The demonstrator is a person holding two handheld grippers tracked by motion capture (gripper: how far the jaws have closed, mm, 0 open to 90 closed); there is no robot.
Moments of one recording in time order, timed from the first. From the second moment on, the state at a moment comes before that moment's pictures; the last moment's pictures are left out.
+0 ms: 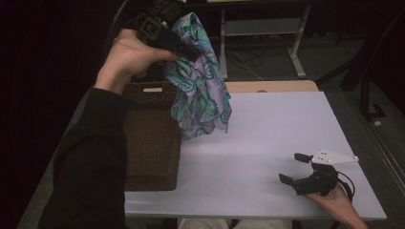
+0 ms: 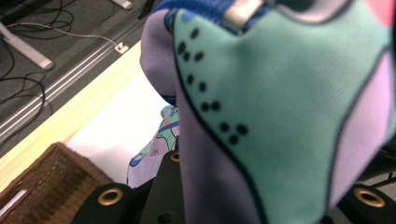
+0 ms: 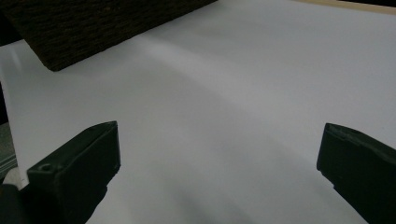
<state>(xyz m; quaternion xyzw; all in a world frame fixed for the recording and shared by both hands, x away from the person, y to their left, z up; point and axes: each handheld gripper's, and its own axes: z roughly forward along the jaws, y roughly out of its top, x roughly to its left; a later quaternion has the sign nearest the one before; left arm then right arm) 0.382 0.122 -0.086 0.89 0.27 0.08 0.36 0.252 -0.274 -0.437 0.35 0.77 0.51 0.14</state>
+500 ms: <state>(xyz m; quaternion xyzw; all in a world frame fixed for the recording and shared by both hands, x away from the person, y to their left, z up) 0.389 0.088 -0.103 0.89 0.26 0.08 0.37 0.251 -0.275 -0.437 0.36 0.77 0.51 0.14</state>
